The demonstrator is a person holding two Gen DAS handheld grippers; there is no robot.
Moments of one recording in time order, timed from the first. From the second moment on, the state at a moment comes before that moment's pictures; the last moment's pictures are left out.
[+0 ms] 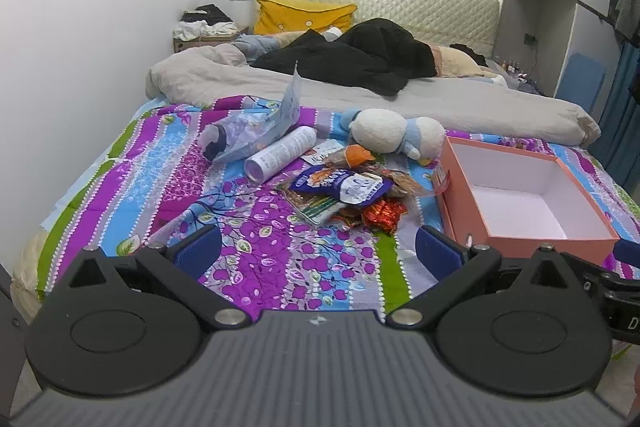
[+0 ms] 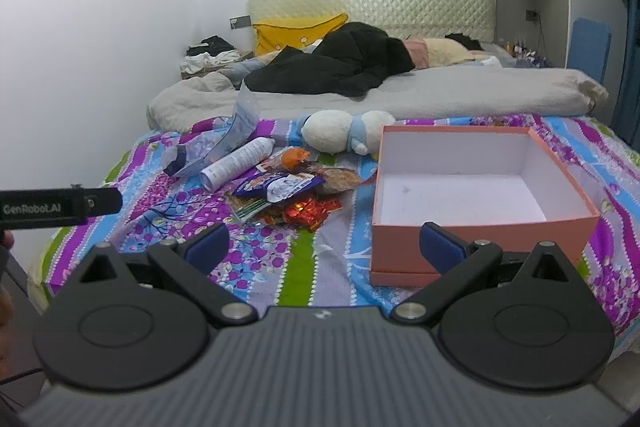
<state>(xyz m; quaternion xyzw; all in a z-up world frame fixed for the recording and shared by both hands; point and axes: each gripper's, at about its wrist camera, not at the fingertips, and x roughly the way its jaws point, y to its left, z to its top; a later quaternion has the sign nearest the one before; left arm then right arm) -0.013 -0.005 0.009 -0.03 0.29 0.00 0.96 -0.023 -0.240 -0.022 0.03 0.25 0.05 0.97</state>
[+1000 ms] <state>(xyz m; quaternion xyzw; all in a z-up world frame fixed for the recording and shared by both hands) -0.022 -0.003 0.008 -0.04 0.30 0.00 0.95 -0.031 -0.239 -0.023 0.04 0.26 0.06 0.96</state>
